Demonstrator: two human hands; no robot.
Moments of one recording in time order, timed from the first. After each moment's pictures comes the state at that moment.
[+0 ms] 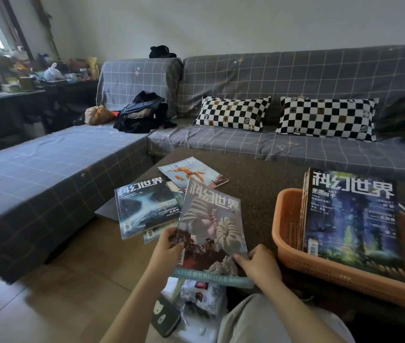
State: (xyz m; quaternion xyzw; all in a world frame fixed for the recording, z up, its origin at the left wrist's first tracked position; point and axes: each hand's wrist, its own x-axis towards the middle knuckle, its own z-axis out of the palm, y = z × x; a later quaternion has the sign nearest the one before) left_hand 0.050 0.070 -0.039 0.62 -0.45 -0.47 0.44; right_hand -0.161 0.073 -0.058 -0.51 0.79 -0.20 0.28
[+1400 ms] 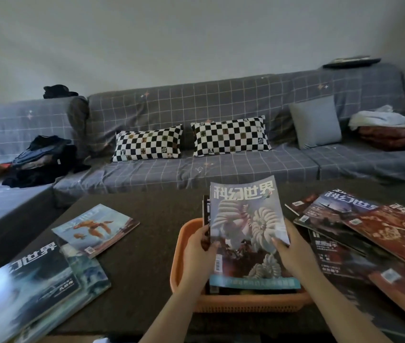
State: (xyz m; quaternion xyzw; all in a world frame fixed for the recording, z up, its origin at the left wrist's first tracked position) left_hand -0.227 0.032 0.006 0.48 -0.67 -0.43 0.37; right_hand -0.428 0.107 -0.004 -0.45 0.76 -0.45 0.13
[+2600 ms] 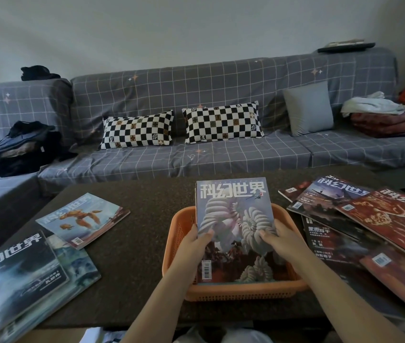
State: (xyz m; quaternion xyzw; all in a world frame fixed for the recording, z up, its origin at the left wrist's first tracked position) left_hand -0.224 0.025 0.002 0.45 -0.57 -0.62 0.28; right_hand -0.434 0.100 -0.003 -0.41 0.76 -0.38 0.34
